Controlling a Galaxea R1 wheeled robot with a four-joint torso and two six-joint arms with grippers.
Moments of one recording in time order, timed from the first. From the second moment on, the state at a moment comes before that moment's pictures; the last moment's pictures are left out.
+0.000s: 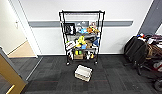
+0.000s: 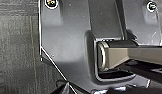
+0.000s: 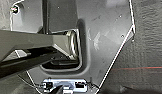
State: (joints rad) left arm 1.49 3.08 -2.82 -0.01 -0.10 0.04; right arm -1.57 3.08 -2.79 0.00 0.14 0.03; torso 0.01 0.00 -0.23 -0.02
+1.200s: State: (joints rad) left arm 1.49 3.07 -2.82 -0.01 -0.11 0.05; right arm -1.55 3.08 -2.79 0.00 0.14 0.03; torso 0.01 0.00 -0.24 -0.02
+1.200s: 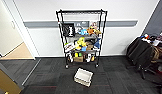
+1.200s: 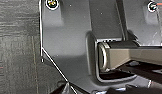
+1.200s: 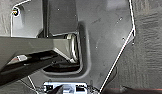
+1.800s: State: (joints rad) left arm 1.49 3.08 -2.82 -0.01 -0.11 0.05; right arm -1.56 3.09 -2.79 0.00 0.14 0.03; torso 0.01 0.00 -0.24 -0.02
